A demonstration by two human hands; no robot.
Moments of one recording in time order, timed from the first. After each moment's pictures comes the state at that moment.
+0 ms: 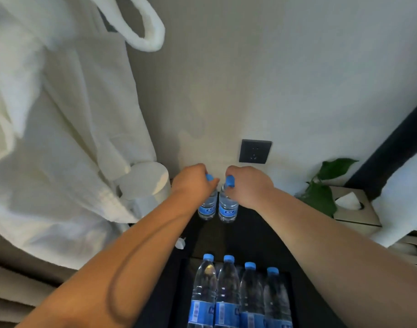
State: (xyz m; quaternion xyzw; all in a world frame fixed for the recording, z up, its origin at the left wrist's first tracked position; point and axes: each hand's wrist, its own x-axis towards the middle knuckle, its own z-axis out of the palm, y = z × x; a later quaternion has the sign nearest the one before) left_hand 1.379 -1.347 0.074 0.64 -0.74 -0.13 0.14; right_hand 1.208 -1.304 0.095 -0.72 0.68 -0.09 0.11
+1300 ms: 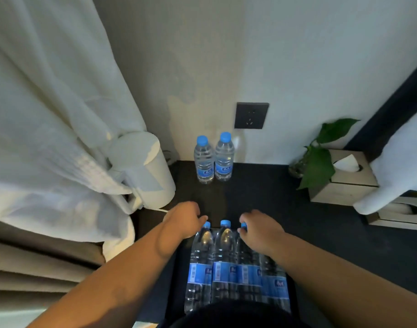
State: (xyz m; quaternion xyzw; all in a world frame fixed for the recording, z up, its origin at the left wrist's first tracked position) left_hand 1.427 -1.248 -0.054 0.59 -0.77 -0.24 -0.07; right_hand 1.189 -1.164 -0.051 -0.65 0.71 0.03 0.28
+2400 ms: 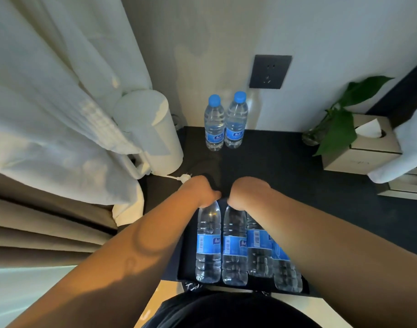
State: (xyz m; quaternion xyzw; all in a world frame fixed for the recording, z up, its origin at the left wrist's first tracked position) left_hand 1.415 -1.237 -0.053 0.62 -0.69 -0.34 -0.16; right_hand 1.268 -1.211 -0.038 -0.56 0.73 0.26 0.29
